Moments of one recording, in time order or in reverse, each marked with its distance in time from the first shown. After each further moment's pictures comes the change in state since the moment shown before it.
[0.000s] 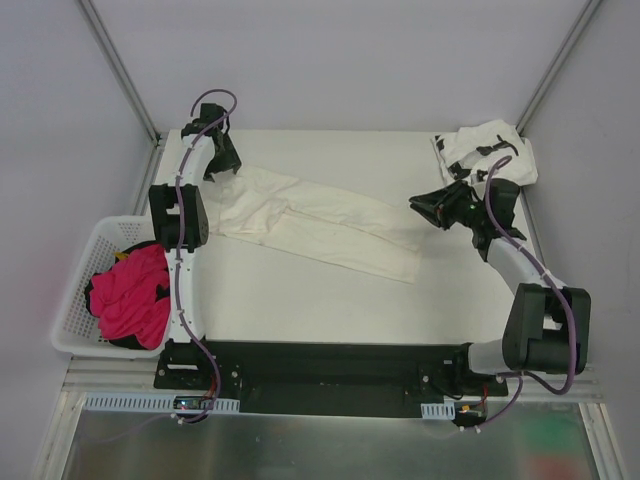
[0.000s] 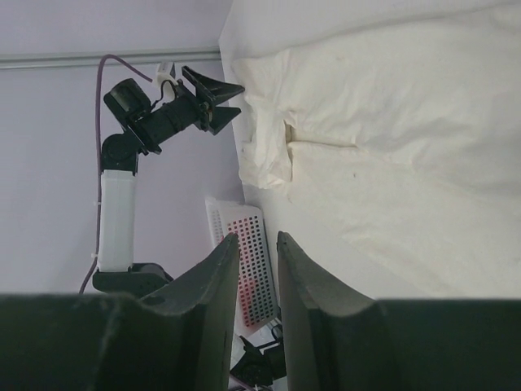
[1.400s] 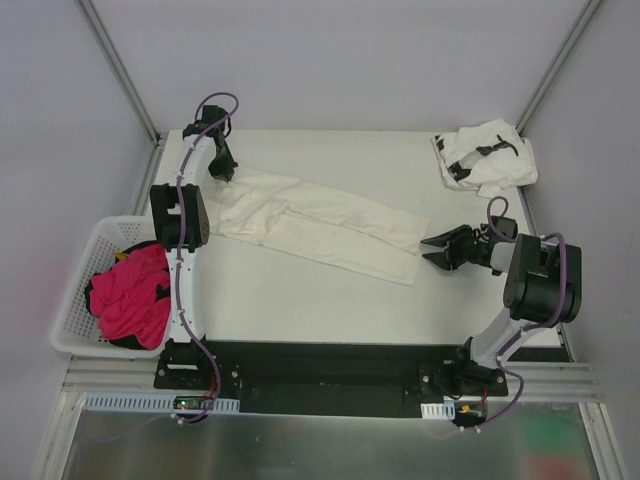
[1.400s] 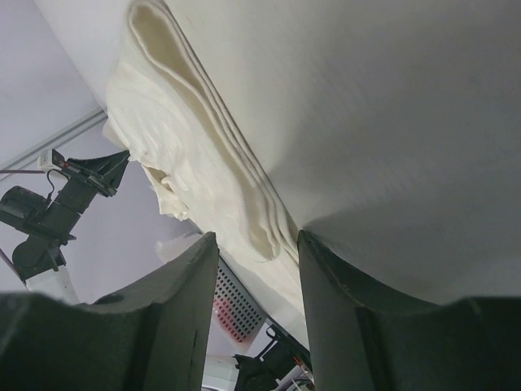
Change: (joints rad) left arm 0.000 0.008 -0.002 -0.056 0.060 0.005; right arm -0.193 0.322 -0.105 -0.104 0.024 -0.132
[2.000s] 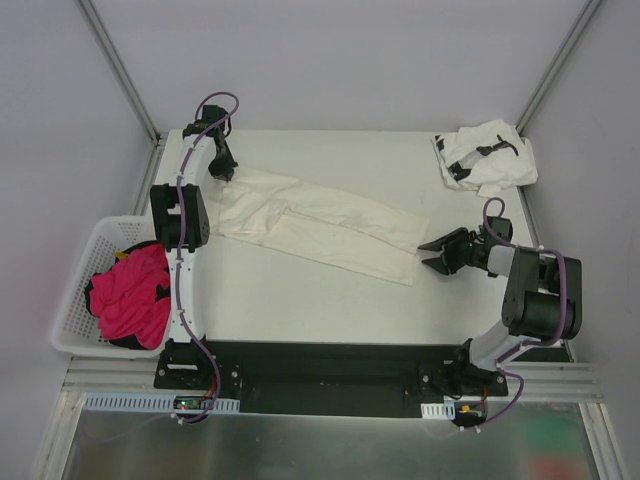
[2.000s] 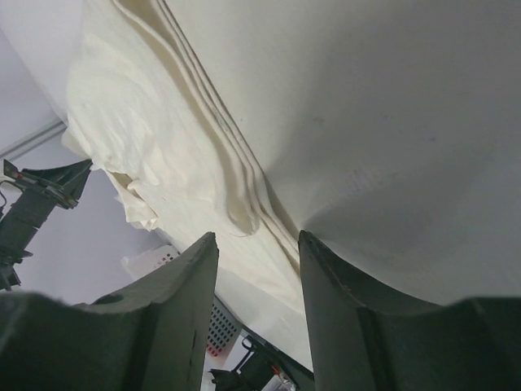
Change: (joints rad) left arm 0.000 0.000 0.004 -0.001 0.000 0.006; right arm 0.042 -0.127 -0.044 -0.109 0.117 -0.034
